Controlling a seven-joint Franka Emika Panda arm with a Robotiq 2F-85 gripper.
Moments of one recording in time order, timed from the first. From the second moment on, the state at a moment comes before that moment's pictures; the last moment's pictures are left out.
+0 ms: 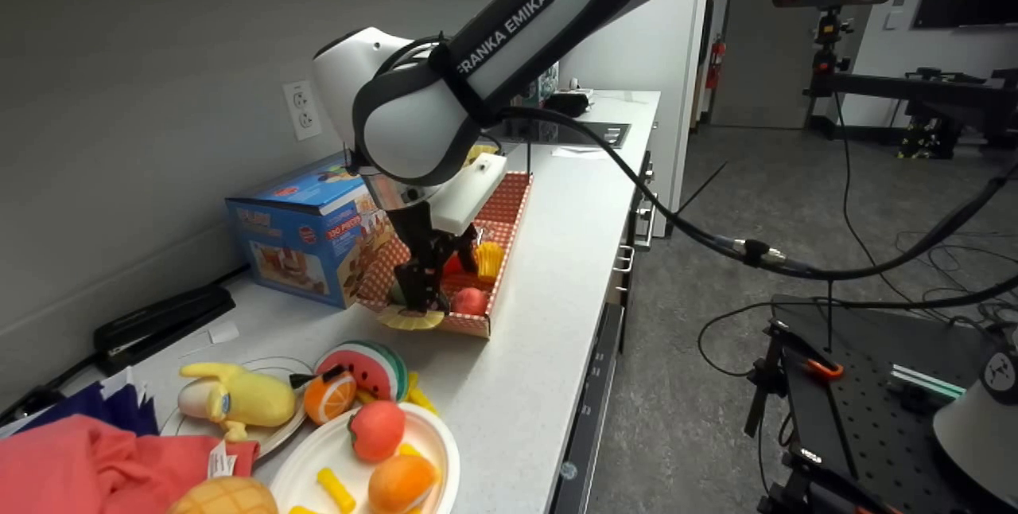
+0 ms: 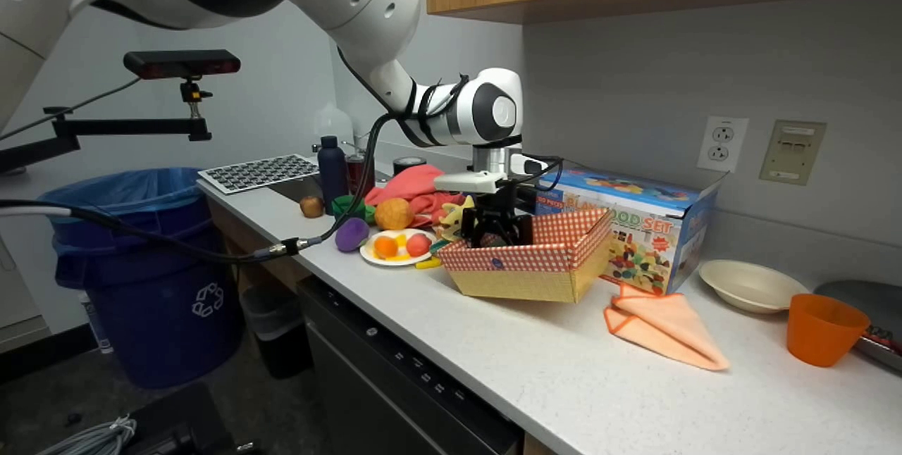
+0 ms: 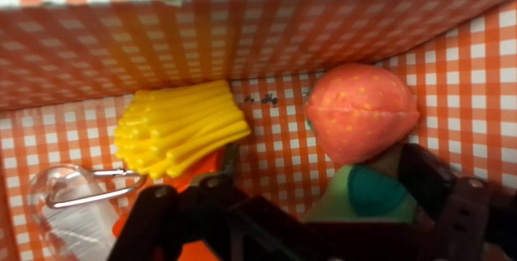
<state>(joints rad) 0.13 0.65 -0.01 -1.54 -0.17 1.99 0.20</state>
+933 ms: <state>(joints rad) 0.15 0.47 -0.01 -1.68 -0.21 2.06 0.20</state>
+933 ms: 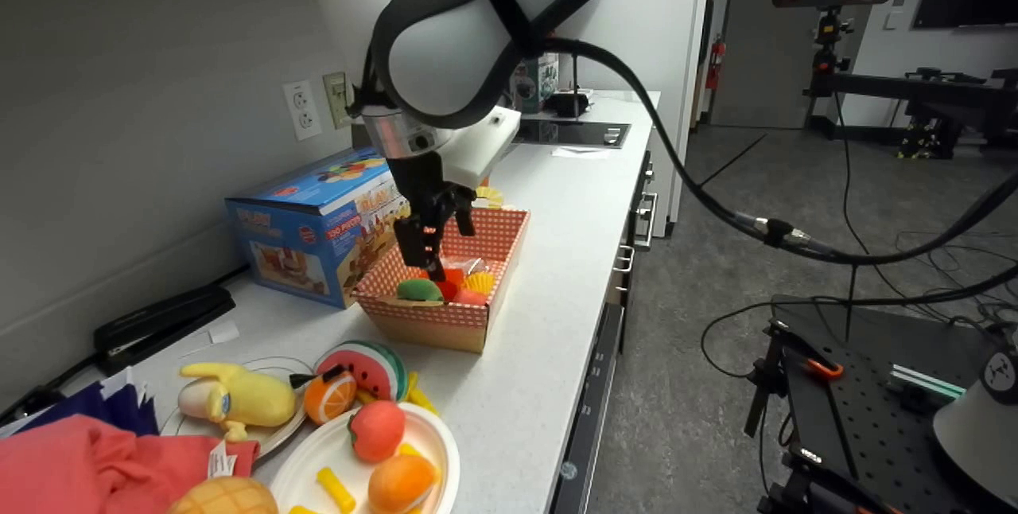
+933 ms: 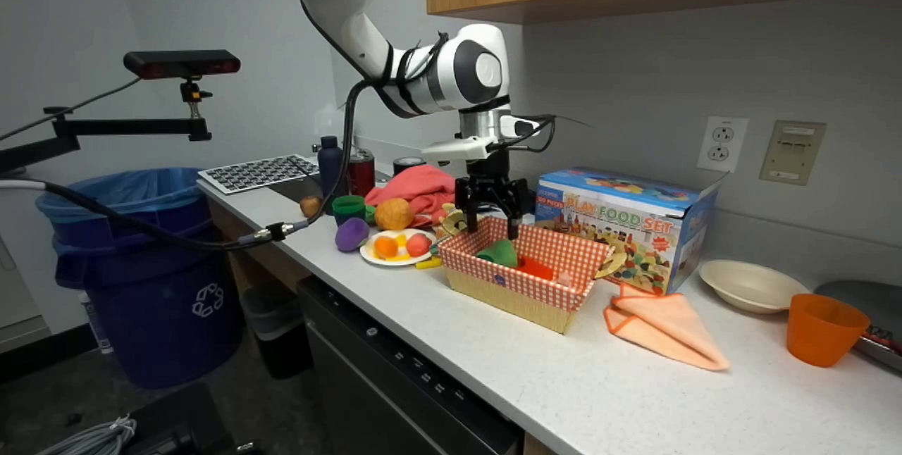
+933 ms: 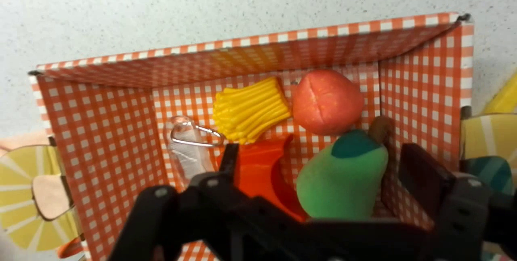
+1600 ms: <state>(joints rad) 0.14 0.55 -0.03 -1.64 -0.21 2.18 0.22</state>
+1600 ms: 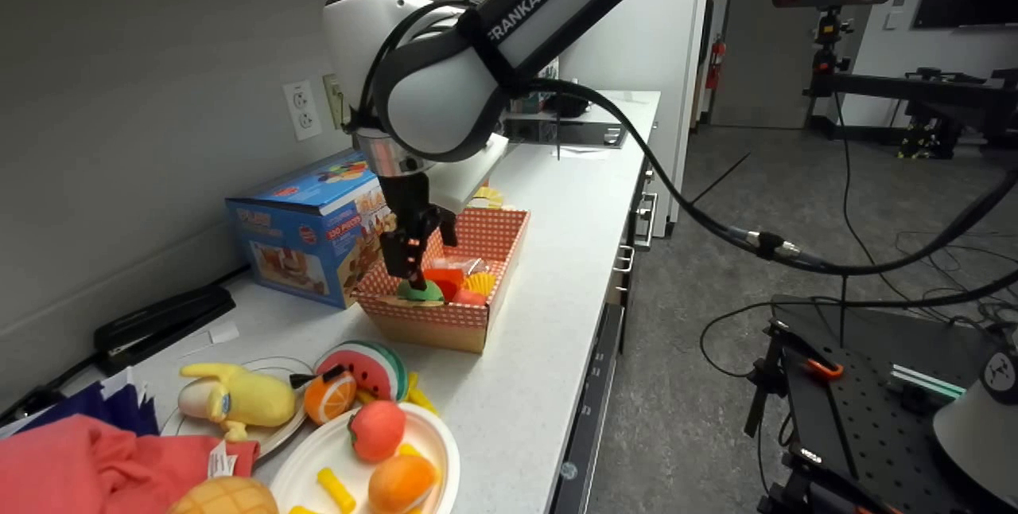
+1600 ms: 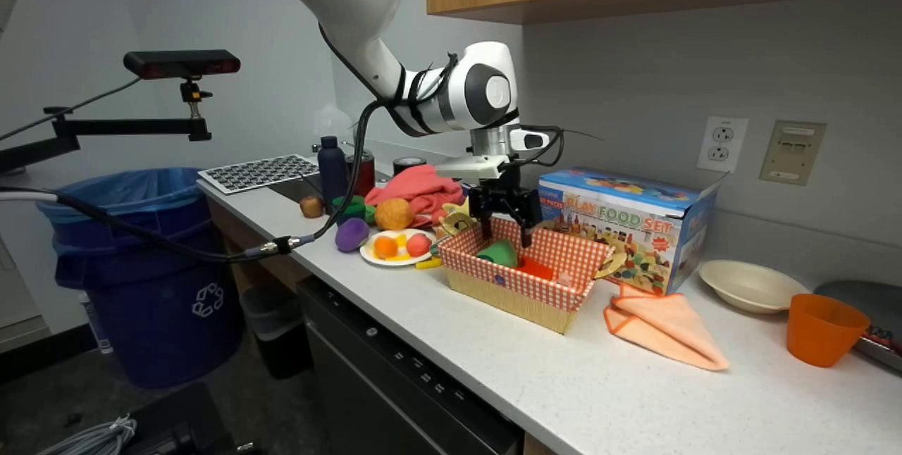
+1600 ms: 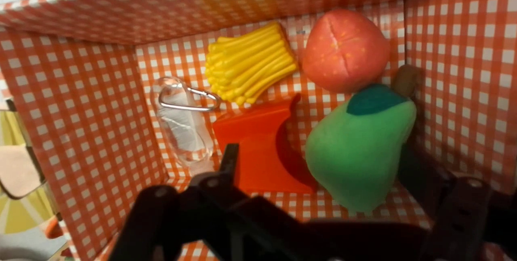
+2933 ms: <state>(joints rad) 0.14 0.75 -0.05 -1.43 -0.21 2.17 0.22</state>
